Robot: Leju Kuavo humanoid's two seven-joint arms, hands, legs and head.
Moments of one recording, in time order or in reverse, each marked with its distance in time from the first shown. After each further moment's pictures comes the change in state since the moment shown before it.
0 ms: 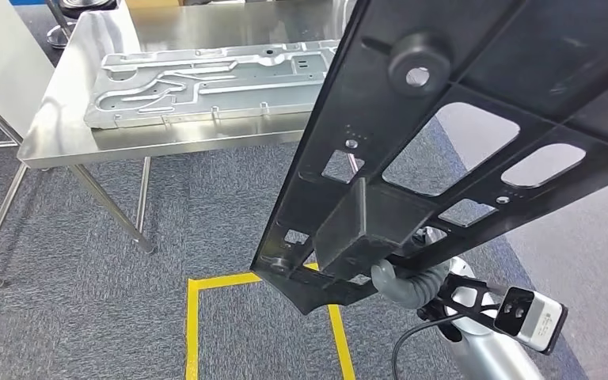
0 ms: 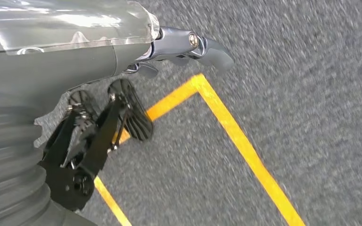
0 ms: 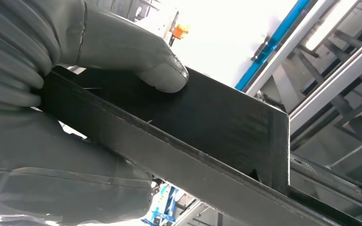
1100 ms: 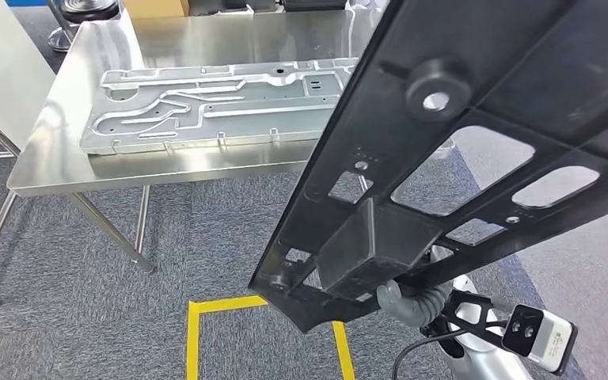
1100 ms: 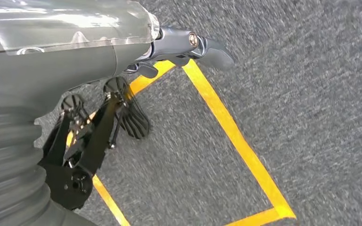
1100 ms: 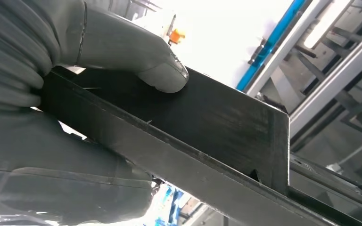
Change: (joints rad) left arm 0.007 -0.007 0.000 0.000 0.000 0.003 -0.008; right arm 0.090 0.032 -0.053 -0.046 0.013 0.075 0.000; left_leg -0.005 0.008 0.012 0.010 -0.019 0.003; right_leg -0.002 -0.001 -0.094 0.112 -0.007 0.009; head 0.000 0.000
